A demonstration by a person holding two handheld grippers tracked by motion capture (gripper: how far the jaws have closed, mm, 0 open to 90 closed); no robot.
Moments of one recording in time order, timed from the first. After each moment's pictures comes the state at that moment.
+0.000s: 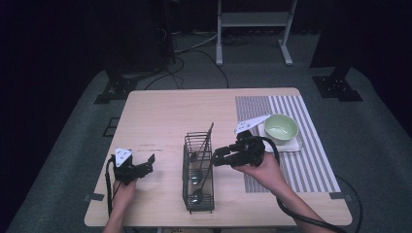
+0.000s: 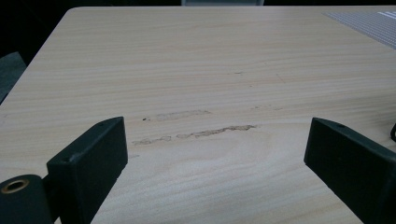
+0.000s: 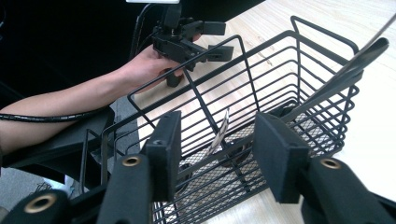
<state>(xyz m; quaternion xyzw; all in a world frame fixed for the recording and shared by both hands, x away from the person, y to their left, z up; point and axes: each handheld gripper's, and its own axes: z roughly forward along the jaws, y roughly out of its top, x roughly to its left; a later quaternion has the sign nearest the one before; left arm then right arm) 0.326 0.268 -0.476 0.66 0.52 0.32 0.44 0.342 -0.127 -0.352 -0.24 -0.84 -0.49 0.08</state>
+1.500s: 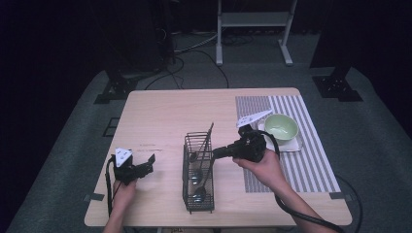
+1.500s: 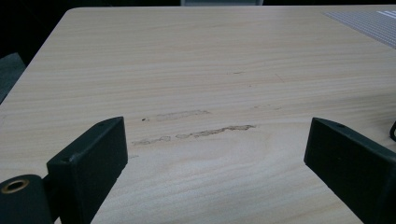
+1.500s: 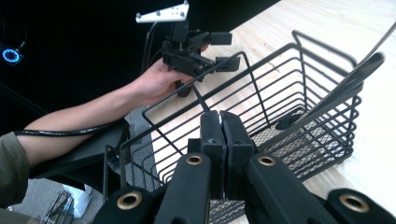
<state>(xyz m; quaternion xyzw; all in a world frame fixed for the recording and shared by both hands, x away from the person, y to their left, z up) 0.326 0.267 -0.476 0.66 0.52 0.32 0.44 0.347 -0.131 -0.339 -0.25 -0.82 -0.50 0.11</state>
